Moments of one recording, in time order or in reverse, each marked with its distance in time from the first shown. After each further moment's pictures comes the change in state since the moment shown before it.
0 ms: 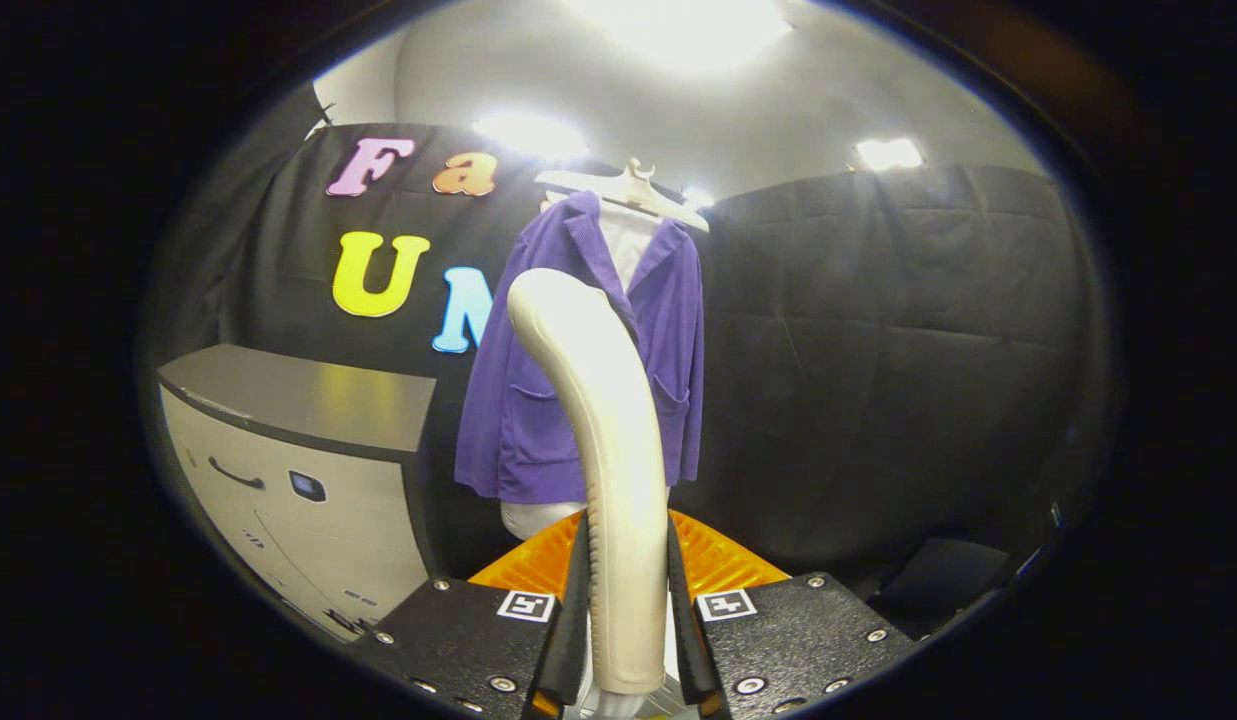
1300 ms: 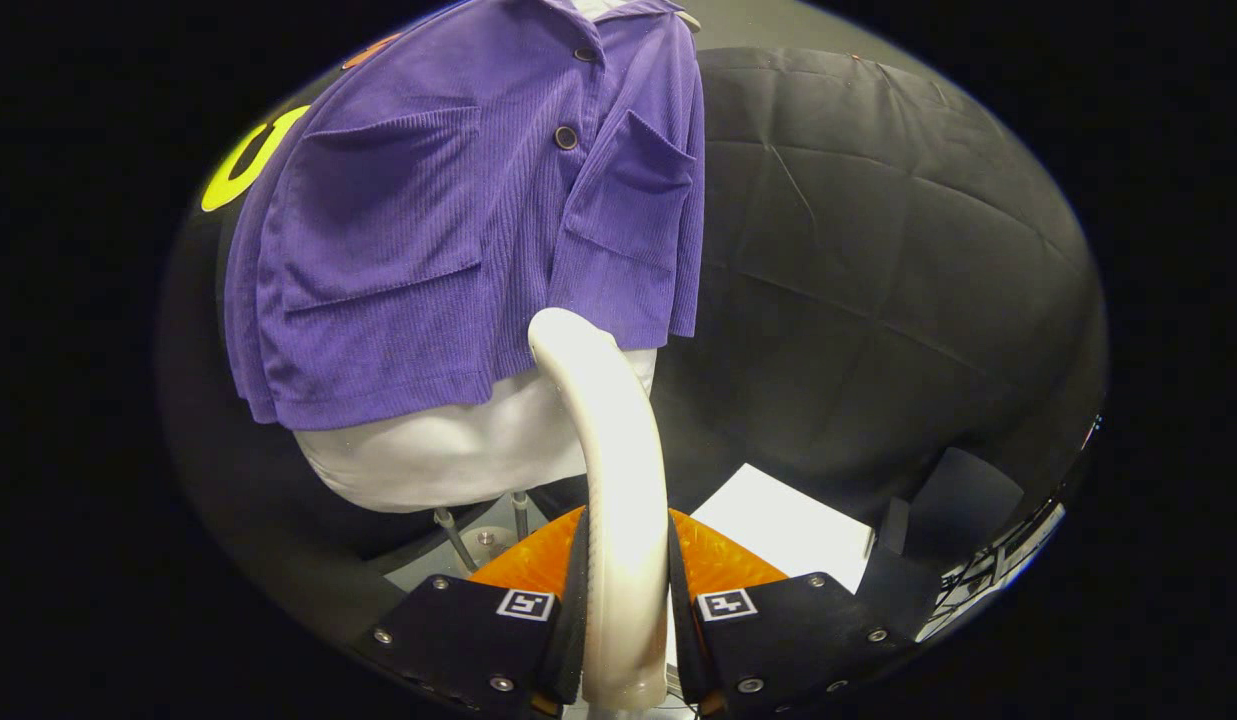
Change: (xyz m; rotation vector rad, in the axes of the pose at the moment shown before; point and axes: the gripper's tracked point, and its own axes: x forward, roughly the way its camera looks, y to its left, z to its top) arm 0.280 -0.008 -0.217 0.061 0.419 -0.240
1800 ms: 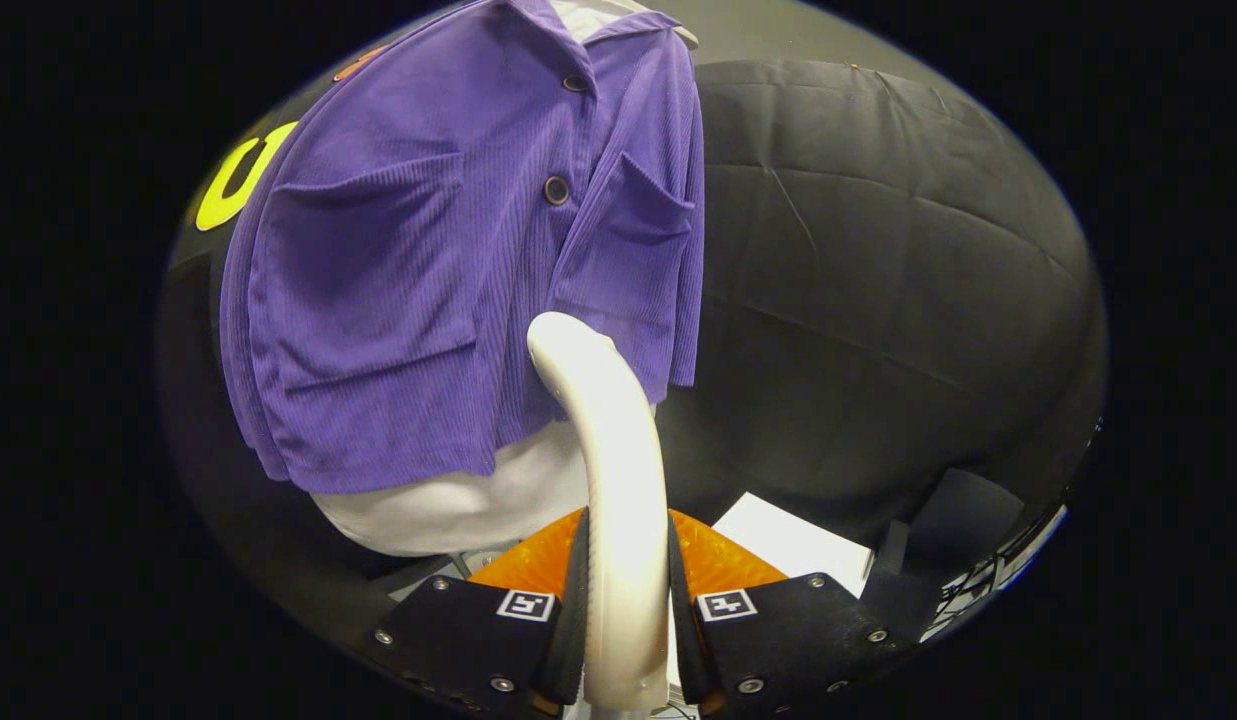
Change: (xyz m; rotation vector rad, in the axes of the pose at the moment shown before) arm 0.008 0.001 0.037 -0.007 -0.037 -0.014
